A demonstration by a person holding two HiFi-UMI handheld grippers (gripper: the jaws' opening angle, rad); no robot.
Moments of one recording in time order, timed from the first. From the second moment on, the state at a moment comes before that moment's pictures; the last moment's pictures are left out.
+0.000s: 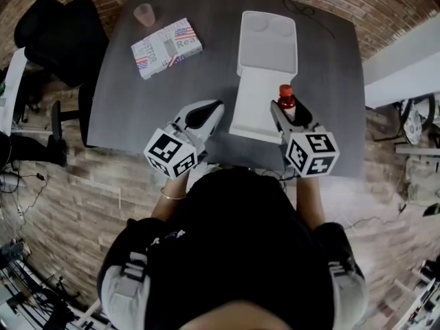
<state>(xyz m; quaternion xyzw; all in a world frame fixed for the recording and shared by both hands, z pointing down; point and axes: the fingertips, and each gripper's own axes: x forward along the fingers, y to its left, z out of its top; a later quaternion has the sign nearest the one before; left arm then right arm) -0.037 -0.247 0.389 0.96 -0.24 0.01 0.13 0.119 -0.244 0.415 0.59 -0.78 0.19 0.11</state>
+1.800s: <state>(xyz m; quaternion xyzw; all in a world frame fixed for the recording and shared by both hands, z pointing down) -0.007 -0.242 0.374 0.97 -0.20 0.03 0.11 0.143 -0.222 0.368 0.62 -0.77 0.16 0.05</state>
